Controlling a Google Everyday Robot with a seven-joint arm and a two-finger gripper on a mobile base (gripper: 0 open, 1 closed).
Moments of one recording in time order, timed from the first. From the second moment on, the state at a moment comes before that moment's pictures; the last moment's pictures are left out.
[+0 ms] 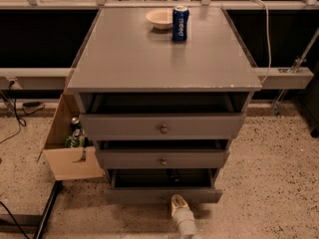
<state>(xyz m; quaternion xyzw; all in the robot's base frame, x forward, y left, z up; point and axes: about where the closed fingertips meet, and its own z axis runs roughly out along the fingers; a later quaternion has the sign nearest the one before) 0.557 -0.091 0.177 -0.04 0.81 0.10 0.58</state>
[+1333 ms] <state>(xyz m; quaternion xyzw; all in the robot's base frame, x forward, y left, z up) 0.598 -0.088 0.160 -0.03 0.81 0.10 0.58</state>
